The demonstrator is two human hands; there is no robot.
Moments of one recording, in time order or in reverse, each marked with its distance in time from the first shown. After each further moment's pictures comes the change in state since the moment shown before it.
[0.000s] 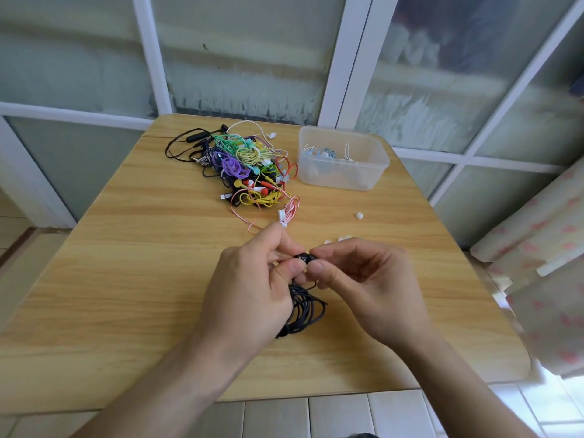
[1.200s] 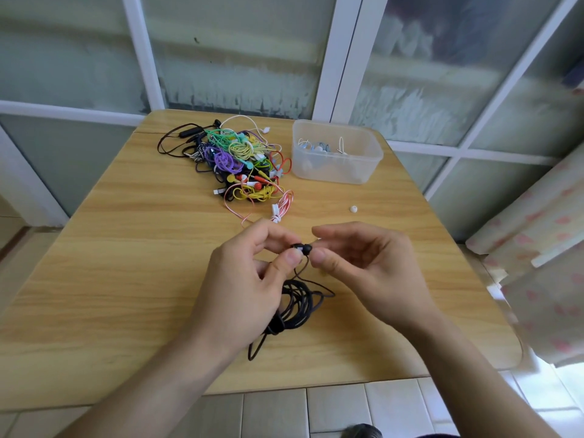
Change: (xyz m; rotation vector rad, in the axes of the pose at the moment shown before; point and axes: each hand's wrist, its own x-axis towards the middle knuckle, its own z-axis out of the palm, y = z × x) left_hand -0.003 0.000 0.000 -0.188 -0.063 -0.135; right_hand 0.006 -0.001 -0.016 -0.137 -0.010 -0.038
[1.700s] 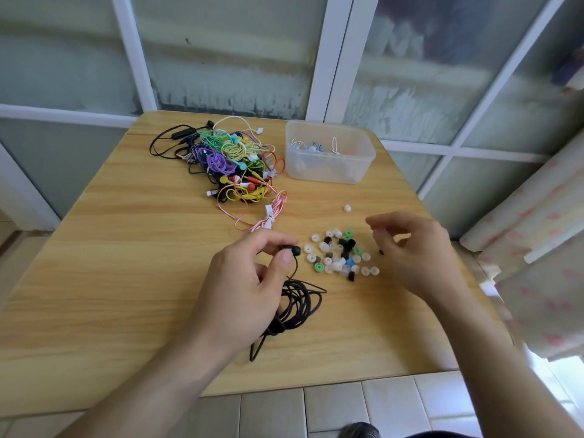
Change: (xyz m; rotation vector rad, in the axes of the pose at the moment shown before) left_hand 0.000 -0.006 0.005 0.037 -0.020 -0.060; right_hand 0.016 0.019 -0.058 -0.657 0.300 0.151
